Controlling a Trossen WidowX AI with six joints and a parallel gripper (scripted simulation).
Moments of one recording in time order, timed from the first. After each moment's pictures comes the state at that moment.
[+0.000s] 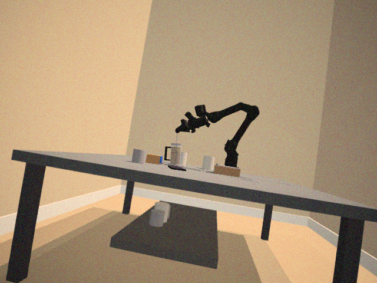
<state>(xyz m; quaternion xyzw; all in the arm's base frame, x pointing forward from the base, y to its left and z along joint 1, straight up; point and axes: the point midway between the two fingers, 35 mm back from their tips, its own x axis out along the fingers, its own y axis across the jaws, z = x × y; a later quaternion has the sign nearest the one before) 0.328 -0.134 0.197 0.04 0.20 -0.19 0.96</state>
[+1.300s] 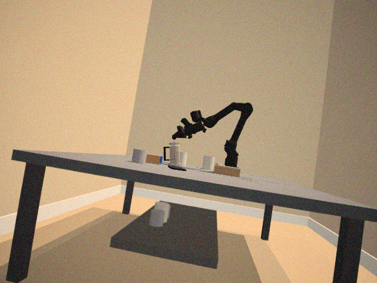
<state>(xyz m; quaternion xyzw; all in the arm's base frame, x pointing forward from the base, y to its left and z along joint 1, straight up) 0.344 -0.140 0.155 0.04 0.22 -0.19 0.96</state>
